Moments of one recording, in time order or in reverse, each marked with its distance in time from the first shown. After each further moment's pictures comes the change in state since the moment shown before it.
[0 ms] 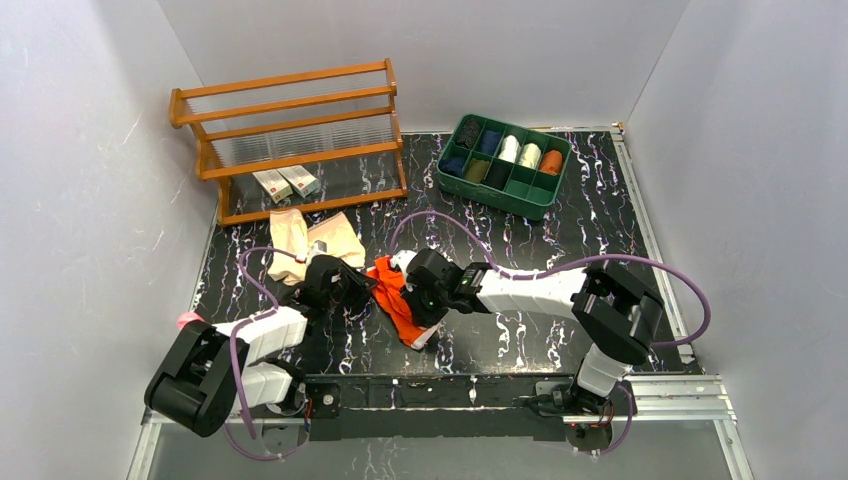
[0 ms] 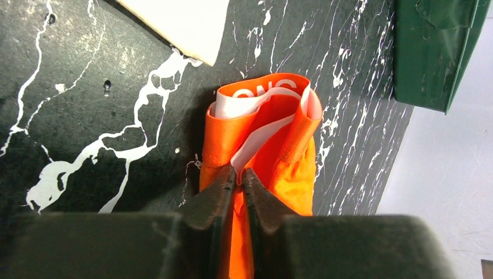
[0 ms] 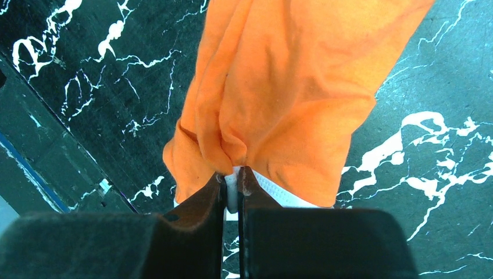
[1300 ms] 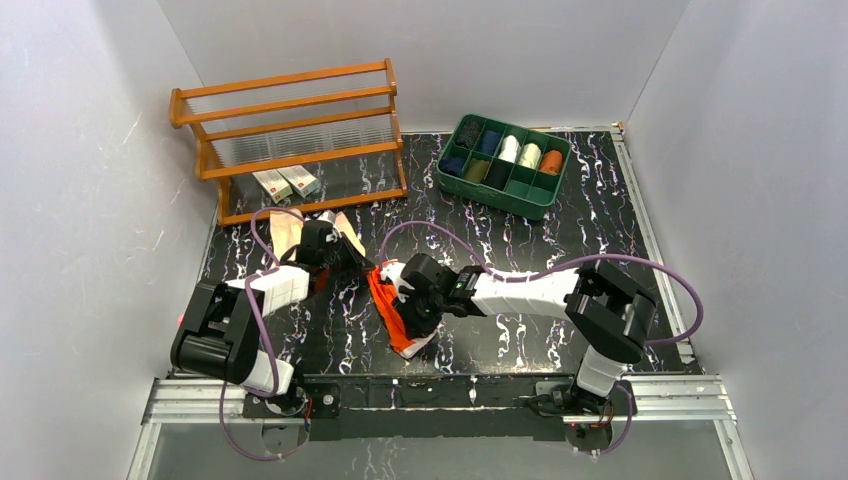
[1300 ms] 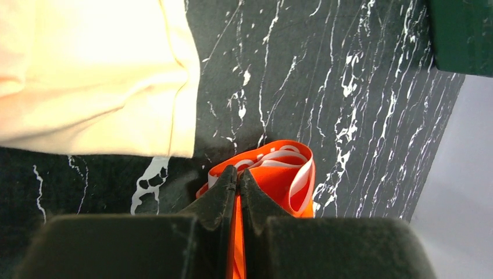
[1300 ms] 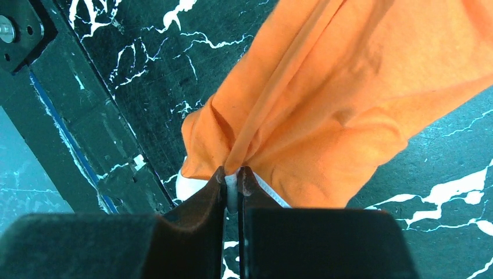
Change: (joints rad) left arm 0.180 0.243 0.273 -0.158 0.249 0.353; right arm 0.032 0.029 0.013 0.004 -0.148 -0.068
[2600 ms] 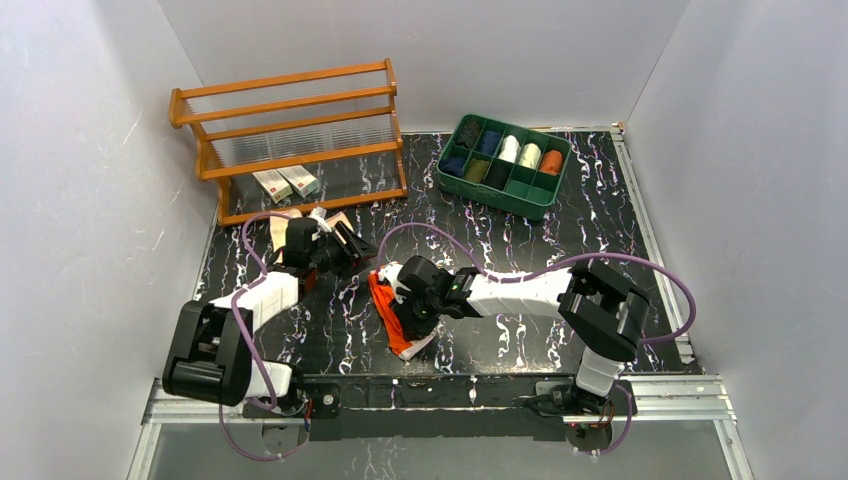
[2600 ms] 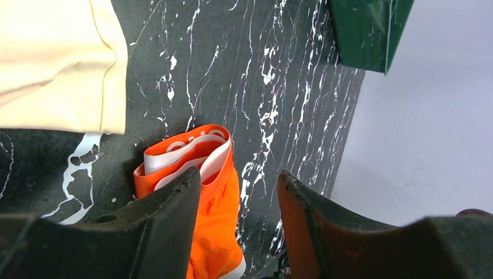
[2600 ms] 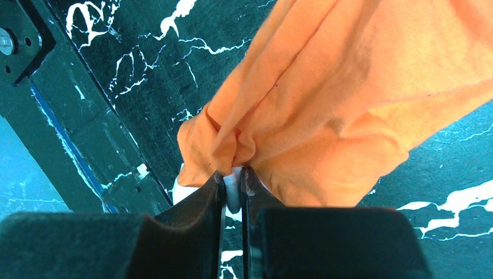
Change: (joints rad) left arm 0.065 -0.124 -0.020 0.032 0.201 -0.155; right arm 0.011 0.030 0.011 0.012 0.011 0.045
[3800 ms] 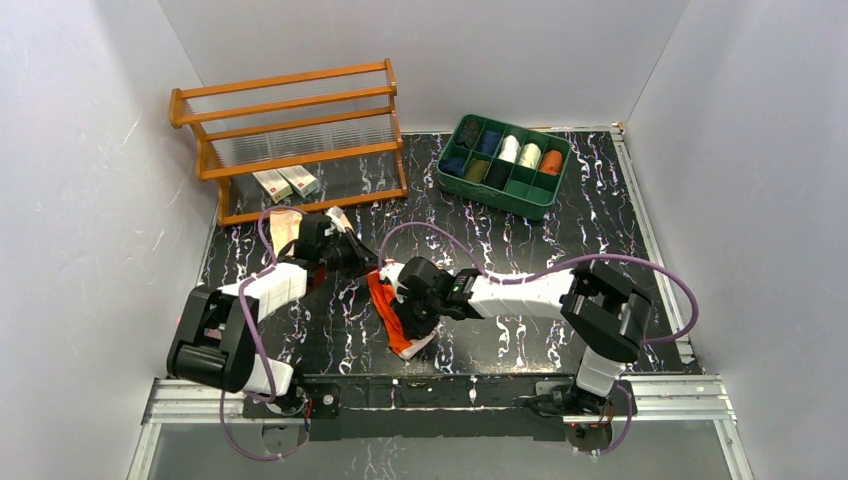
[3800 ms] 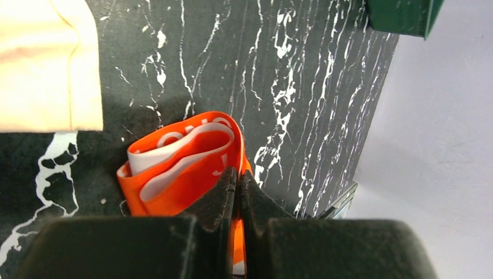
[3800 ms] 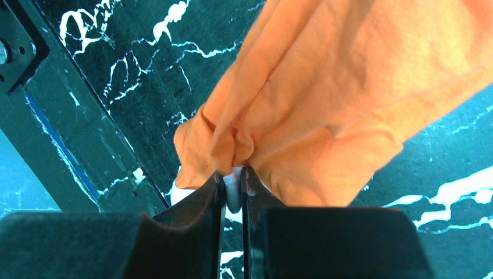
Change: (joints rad) left arm -0.068 0.098 0.065 -0.071 0.013 0.074; right arm 0.001 -0.004 -0.003 0.005 0.033 0.015
